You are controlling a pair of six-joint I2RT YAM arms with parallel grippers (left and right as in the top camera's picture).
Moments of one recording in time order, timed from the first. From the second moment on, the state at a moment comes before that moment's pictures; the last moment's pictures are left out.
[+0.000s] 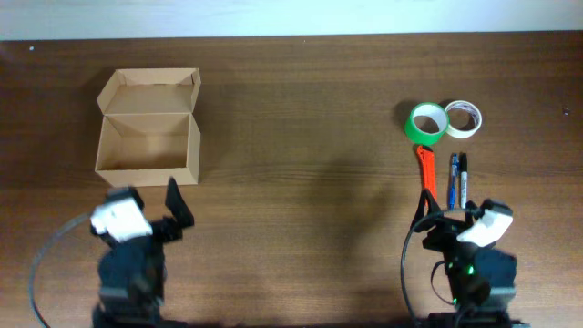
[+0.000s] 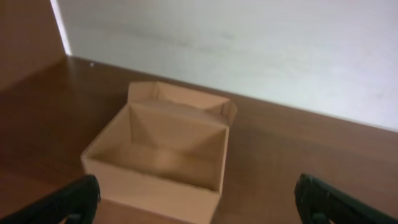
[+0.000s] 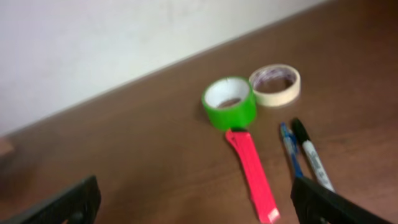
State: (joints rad) left arm -0.09 0.43 0.50 -0.30 -0.28 -0.20; right arm -0.02 0.25 0.28 -0.32 0.04 0.37
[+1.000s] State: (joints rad) left arm 0.03 1.53 1.52 -1.01 -0.05 -0.01; right arm -0.61 1.59 1.74 -1.24 0.05 0.18
